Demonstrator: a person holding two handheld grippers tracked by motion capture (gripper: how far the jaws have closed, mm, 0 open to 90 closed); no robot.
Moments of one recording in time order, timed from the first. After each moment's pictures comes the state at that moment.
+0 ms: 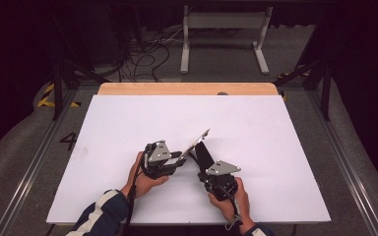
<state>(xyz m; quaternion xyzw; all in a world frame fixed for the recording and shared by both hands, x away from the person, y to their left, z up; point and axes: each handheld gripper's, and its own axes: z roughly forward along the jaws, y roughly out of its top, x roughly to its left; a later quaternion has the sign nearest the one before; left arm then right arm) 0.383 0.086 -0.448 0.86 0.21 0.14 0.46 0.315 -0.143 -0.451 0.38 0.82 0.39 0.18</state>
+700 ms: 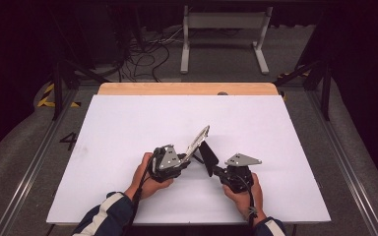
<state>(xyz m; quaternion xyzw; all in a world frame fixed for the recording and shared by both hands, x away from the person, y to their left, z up) 0.368 0.067 -0.445 0.87 0.16 0.19 0.42 0.329 -0.188 -0.445 0.42 0.79 0.41 0.16</state>
